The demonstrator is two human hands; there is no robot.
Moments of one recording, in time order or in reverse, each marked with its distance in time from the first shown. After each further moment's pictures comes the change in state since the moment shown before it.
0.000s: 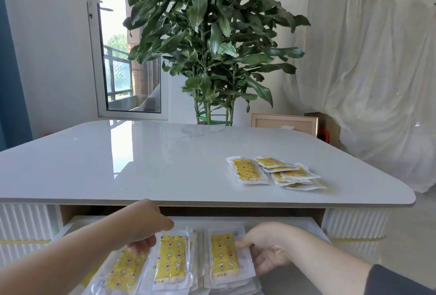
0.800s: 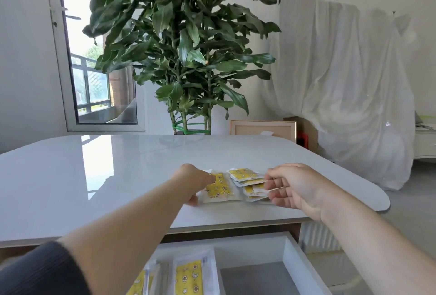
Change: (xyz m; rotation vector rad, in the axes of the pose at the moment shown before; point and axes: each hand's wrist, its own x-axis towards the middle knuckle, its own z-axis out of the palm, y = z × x) left_hand 0.074 0.179 0.043 -0.269 0.203 0.133; right_hand -0.086 -0.025 -0.118 0.367 0.431 -0.604
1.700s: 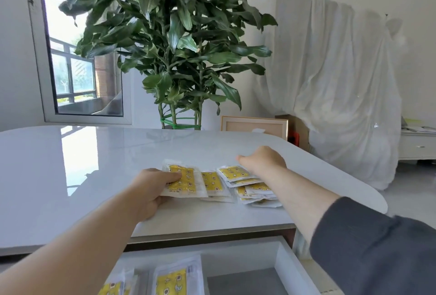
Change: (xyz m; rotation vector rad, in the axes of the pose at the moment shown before) left_hand 0.038 -0.048 -0.012 -0.711 -0.088 -0.012; right_hand 0.119 0.002 0.029 -0.875 0.450 -0.054
